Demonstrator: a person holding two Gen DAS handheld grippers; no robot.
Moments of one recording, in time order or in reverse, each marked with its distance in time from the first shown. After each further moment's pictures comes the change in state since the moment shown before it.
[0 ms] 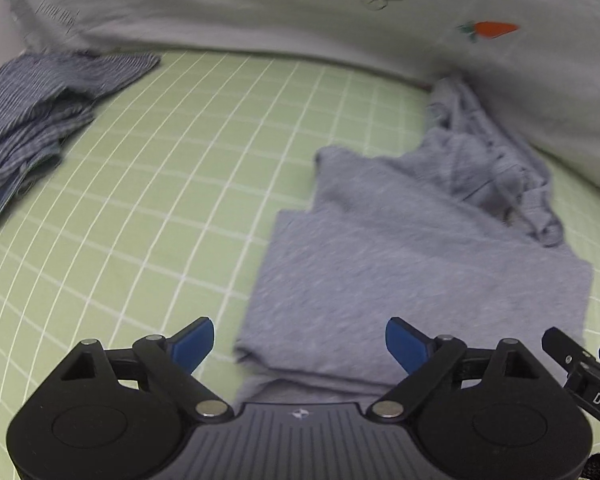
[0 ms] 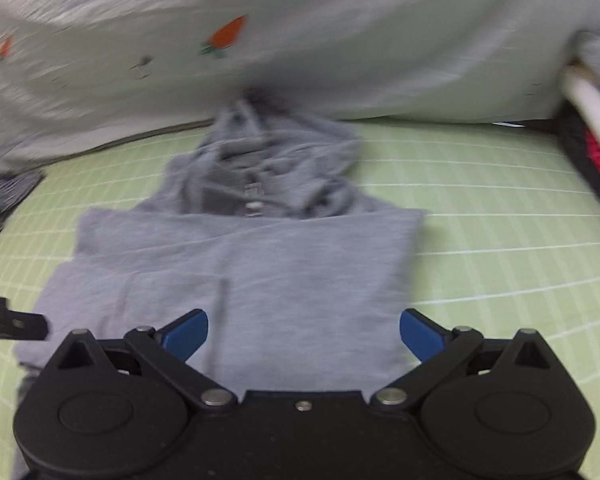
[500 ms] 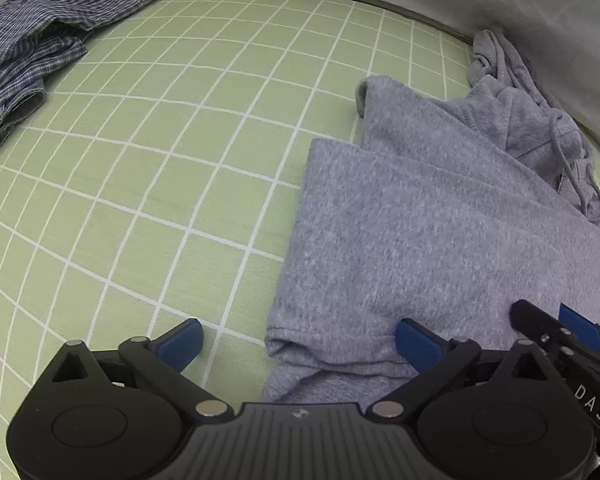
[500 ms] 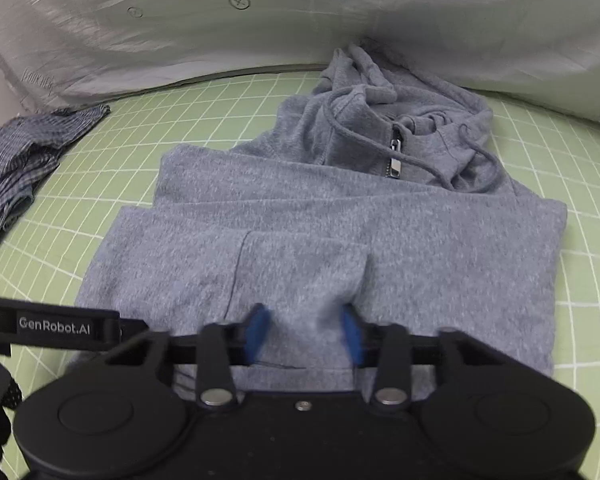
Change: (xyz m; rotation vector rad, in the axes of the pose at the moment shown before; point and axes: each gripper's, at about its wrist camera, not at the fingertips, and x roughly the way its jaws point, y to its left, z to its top) left arm 0.042 0.017 -0.003 -0.008 0.109 -0.028; right arm 0.028 0.056 0.002 -0.133 0.109 0.135
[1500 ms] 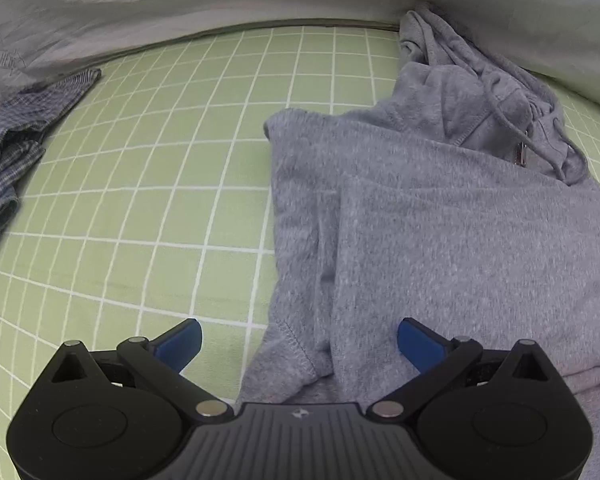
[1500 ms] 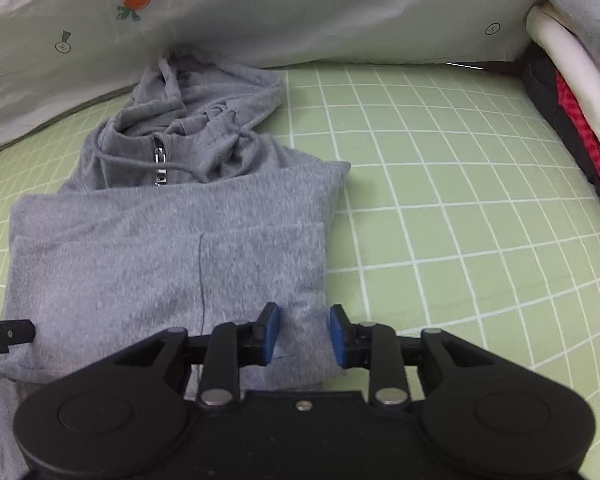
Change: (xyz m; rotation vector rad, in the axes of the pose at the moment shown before) left arm 0.002 -0.056 0.008 0.193 -0.064 0.073; right arm -0.024 -0.115 -0.020 0.223 0.041 -0.274
